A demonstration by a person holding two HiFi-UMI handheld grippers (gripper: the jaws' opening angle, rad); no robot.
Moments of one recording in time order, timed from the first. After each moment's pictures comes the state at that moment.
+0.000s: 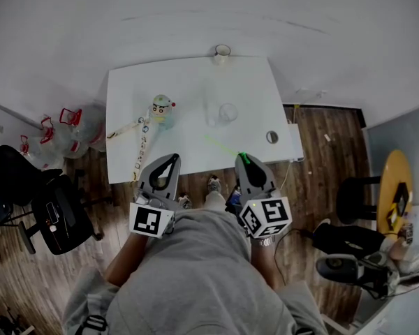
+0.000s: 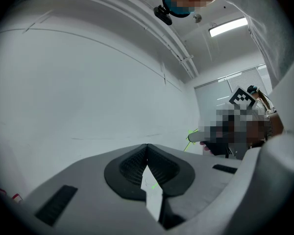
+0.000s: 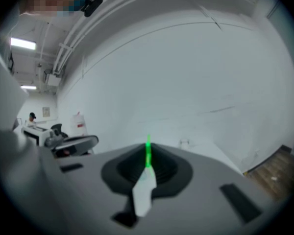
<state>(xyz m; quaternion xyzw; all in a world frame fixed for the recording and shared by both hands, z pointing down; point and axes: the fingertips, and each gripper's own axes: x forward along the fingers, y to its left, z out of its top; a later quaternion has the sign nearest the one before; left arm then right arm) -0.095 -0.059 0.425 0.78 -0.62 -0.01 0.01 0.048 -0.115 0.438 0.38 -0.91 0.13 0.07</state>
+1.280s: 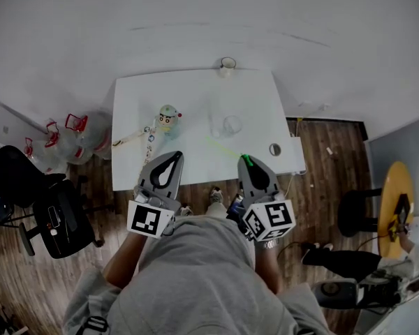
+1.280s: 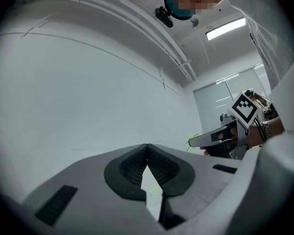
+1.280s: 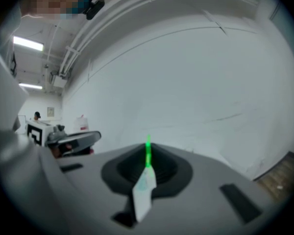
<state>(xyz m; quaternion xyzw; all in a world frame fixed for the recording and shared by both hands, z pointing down) -0.107 -0.077 0.389 0.79 -0.62 -0.02 -0.02 0.033 -0.130 0.411 0.36 -0.92 0.10 0.05</state>
